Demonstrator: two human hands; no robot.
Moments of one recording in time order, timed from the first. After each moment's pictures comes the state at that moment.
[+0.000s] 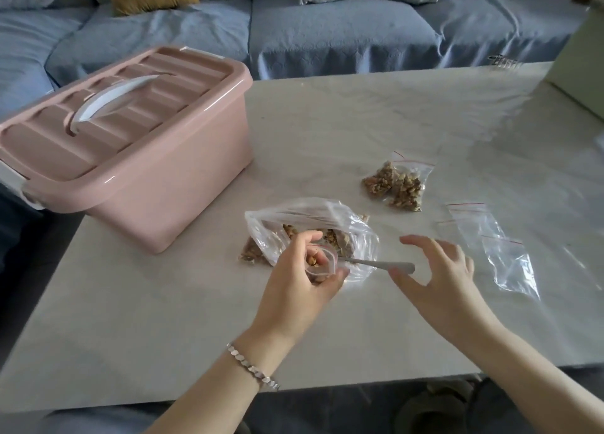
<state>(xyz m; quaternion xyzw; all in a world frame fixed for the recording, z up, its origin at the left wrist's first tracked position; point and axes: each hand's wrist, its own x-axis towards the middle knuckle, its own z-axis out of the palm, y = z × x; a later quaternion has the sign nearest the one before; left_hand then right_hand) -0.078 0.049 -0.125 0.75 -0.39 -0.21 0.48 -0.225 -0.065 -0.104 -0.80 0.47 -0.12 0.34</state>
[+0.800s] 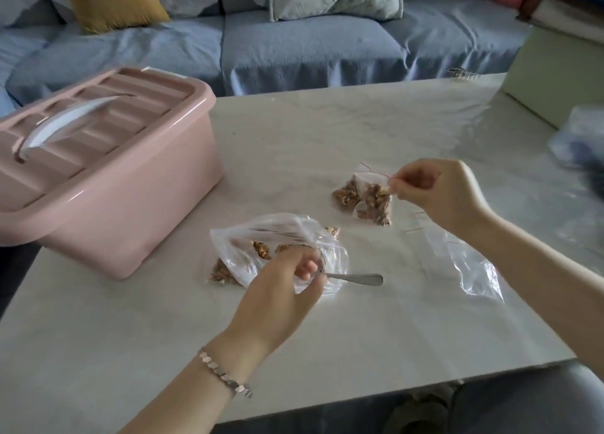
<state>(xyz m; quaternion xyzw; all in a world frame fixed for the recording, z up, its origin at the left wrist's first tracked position) -0.081 0.028 -0.110 0.77 -0.47 -0.22 0.39 -0.207 -0.188 -0.071 -0.81 0.37 -0.29 0.36</state>
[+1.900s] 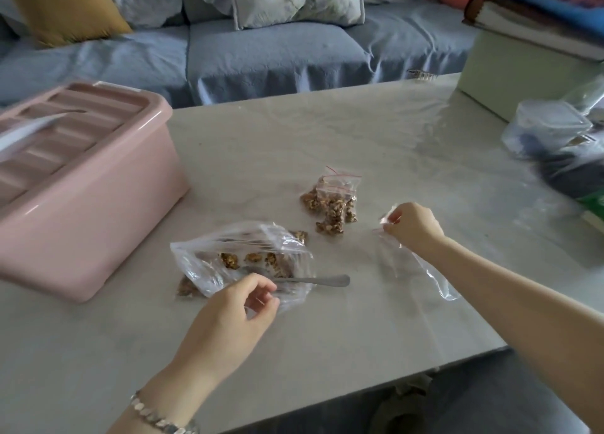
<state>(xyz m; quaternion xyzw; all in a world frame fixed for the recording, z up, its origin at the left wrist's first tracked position) -0.081 0.044 -0.111 0.80 -0.45 -0.23 0.33 -0.240 -0.232 -0.154 -0.76 0.60 -0.06 0.25</state>
